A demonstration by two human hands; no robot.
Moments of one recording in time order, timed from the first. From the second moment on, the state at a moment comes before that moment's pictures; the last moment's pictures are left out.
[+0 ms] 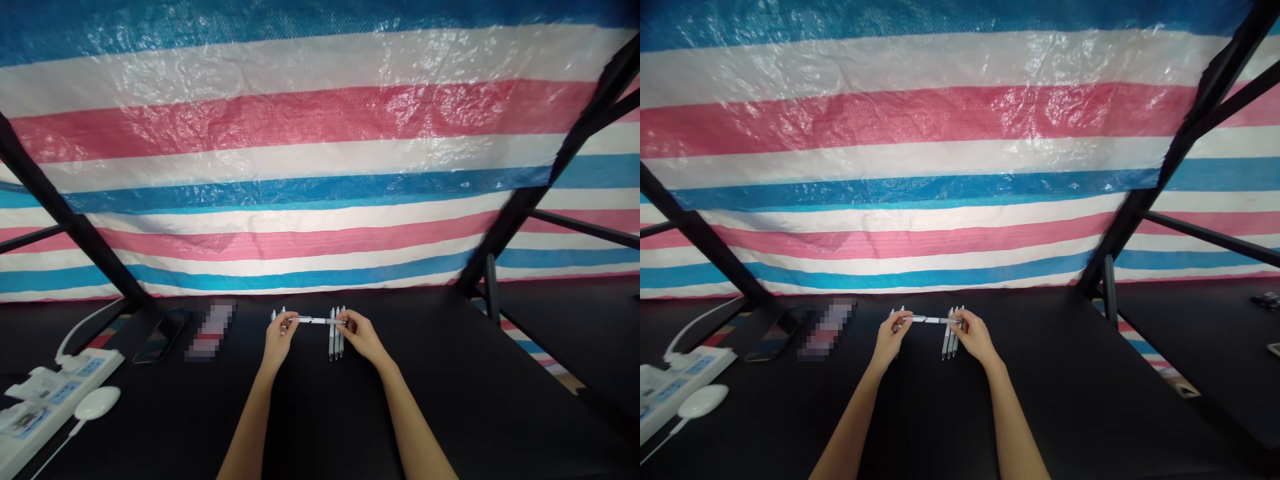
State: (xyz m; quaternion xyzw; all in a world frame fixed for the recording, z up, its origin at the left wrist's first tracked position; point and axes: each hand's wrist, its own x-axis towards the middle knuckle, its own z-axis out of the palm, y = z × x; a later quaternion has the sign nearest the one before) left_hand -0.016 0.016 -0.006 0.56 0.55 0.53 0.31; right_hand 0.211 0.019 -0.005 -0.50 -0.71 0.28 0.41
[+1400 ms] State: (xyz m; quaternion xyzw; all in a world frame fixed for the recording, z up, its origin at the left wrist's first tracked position) left_hand -0.014 0.014 -0.005 0.60 0.52 0.55 0.26; right_hand 0.211 0.021 -0.005 -0.51 -0.67 0.30 0.45
